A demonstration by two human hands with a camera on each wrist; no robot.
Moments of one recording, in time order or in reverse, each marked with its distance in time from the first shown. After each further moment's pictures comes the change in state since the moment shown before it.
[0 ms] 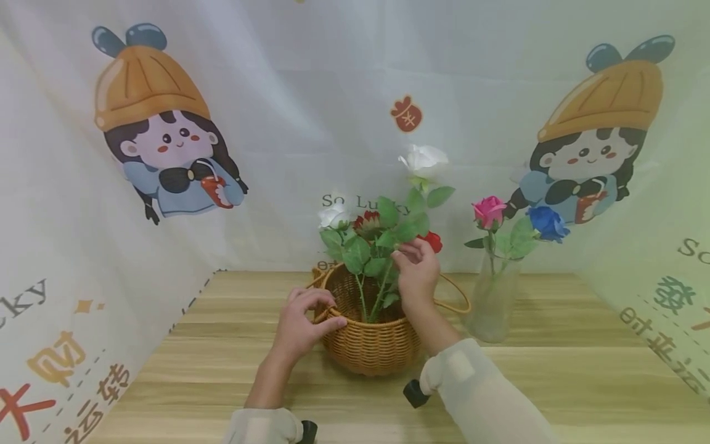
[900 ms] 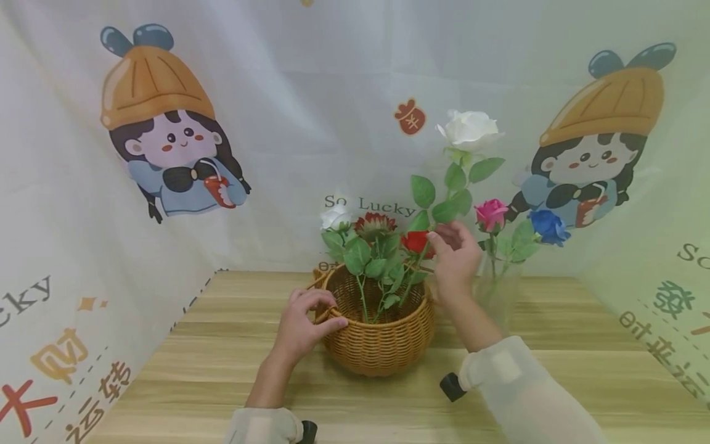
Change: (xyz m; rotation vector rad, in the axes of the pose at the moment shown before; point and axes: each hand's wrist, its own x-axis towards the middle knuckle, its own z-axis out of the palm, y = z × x) left_hand -0.001 0.000 -0.002 -0.001 -0.020 -0.057; right_hand 0.018 -0.049 -0.038 -0.064 0.076 -0.159
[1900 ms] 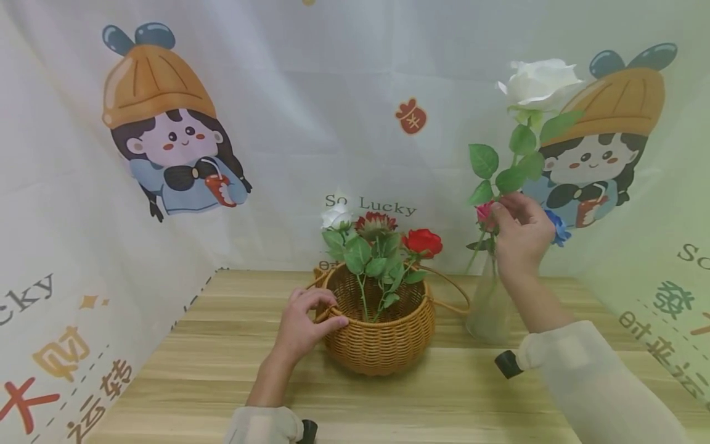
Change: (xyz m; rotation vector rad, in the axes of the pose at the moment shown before) left_hand -0.001 0.000 0.002 -0.005 0.019 0.000; right_hand 0.058 -0.036 -0.062 -0.027 0.105 -0.205
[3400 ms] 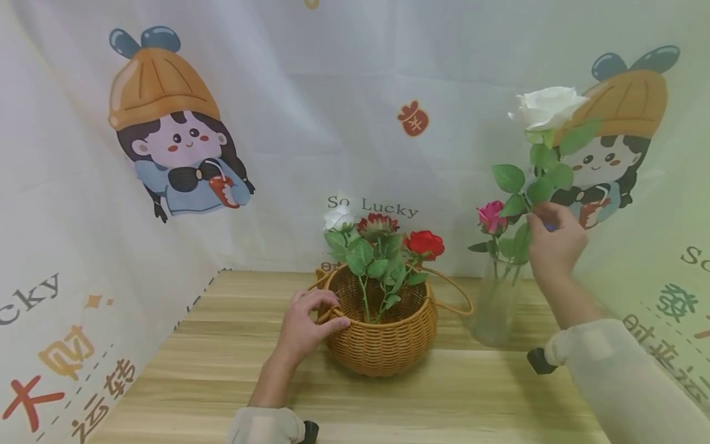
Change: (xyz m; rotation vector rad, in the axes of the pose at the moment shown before) left_hand -0.001 0.002 -0.002 0.007 0.008 0.035; right_hand 0.030 0.022 -0.045 -0.449 -0.024 0.076
